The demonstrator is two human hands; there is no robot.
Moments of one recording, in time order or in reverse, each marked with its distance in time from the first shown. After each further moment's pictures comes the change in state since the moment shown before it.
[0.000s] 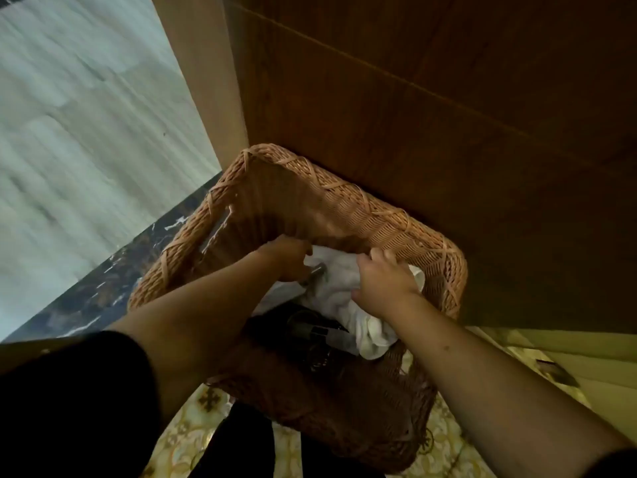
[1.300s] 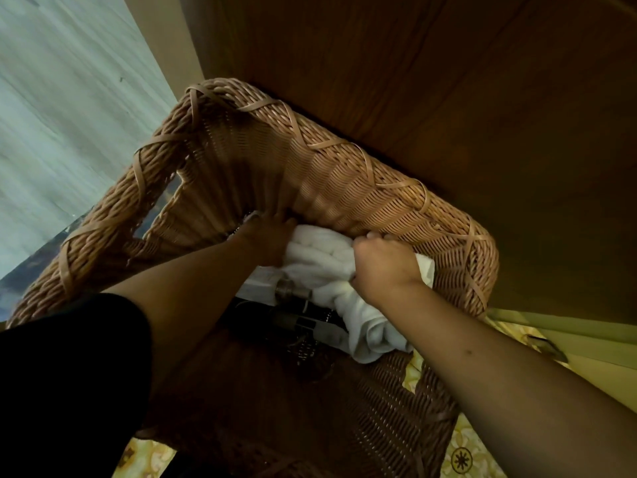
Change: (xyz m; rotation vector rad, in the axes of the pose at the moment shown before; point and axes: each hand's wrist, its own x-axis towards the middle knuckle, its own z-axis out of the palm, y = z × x) left_hand 0.074 -0.034 0.055 0.493 0.084 0.077; right_hand 0.037 0.002 0.019 -0.110 -0.036 0.067
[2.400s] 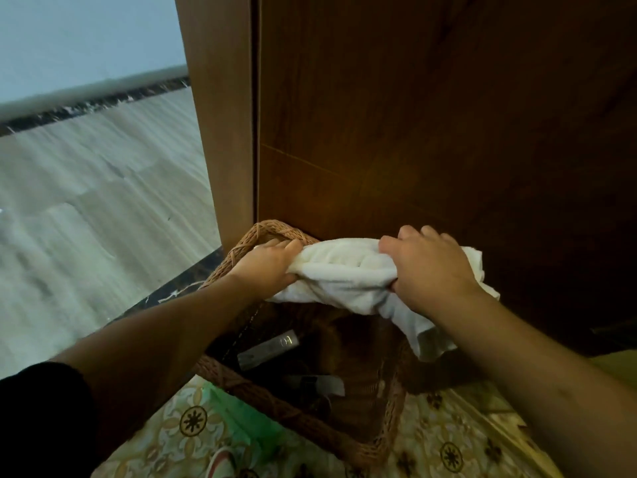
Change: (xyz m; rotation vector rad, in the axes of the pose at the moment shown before) left_hand -0.200 -0.011 -0.180 -0.338 0.620 0.032; right_hand -0.209 0.037 -0.200 -0.158 0.491 -0.015
